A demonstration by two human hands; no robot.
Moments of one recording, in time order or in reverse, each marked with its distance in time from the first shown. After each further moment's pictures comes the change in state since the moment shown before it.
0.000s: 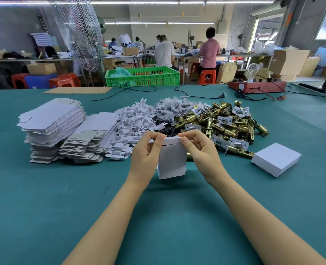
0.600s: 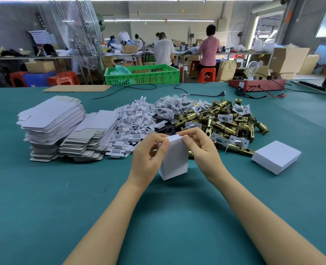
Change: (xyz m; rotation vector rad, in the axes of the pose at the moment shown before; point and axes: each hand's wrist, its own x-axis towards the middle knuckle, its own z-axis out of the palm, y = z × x) left_hand -0.004 -0.013 0.000 0.039 -0.029 0.204; right_hand -0.001 0.002 -0.001 -0.039 -0.014 0.011
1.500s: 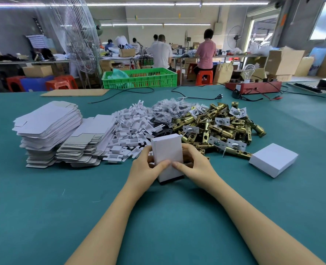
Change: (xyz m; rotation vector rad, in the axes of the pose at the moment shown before) left_hand -0.006 -0.023 -0.007 0.115 -0.158 -0.446; right_hand -0.005 0.034 -0.009 -0.309 -0.167 0.078
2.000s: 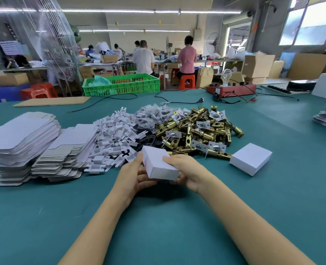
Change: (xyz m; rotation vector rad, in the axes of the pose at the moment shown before) left_hand 0.006 0.017 0.011 -0.545 -0.119 -0.416; right_hand 0.009 -0.024 -0.012 0.541 -0.008 0.667
